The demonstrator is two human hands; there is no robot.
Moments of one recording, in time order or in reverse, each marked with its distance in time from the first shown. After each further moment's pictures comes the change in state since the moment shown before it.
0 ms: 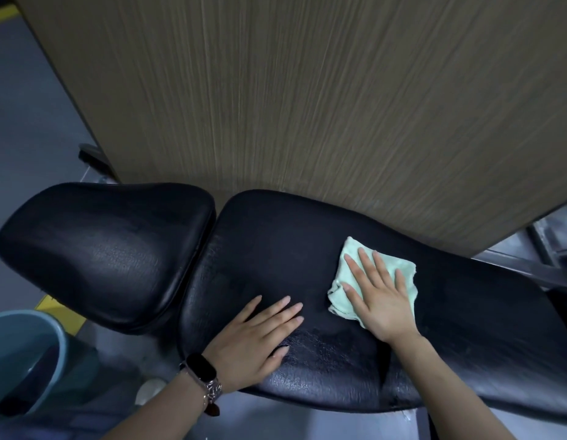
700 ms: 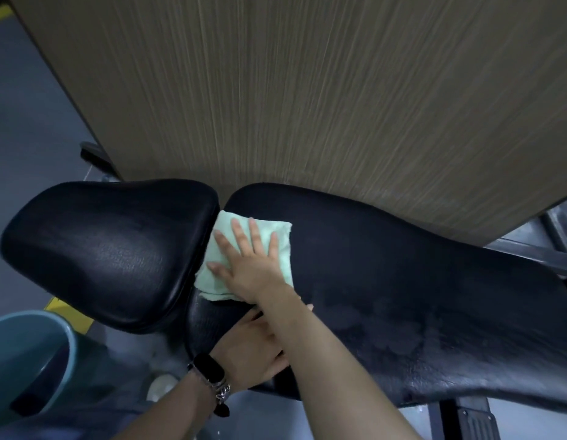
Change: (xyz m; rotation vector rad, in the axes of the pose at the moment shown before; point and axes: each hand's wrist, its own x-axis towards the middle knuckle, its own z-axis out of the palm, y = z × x) left_hand 0.000 -0.004 0.009 -0.022 -0.026 0.060; right_hand 0.063 -0.203 0.010 0.102 -0.220 -0.331
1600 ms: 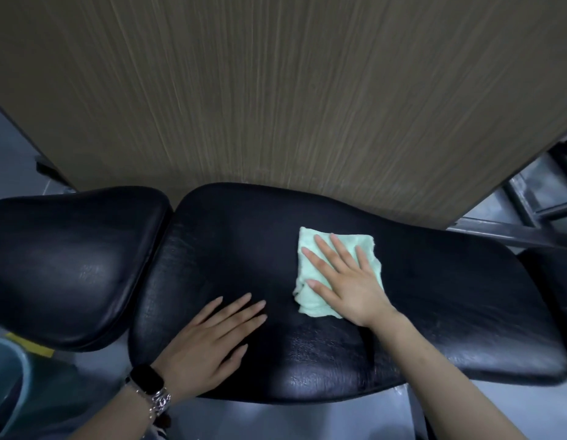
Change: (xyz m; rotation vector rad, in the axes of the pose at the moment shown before) left_hand -0.001 0.002 -0.013 -0.001 -0.057 -0.018; right_hand -0.133 0.194 -0.014 -0.093 0.155 0.096
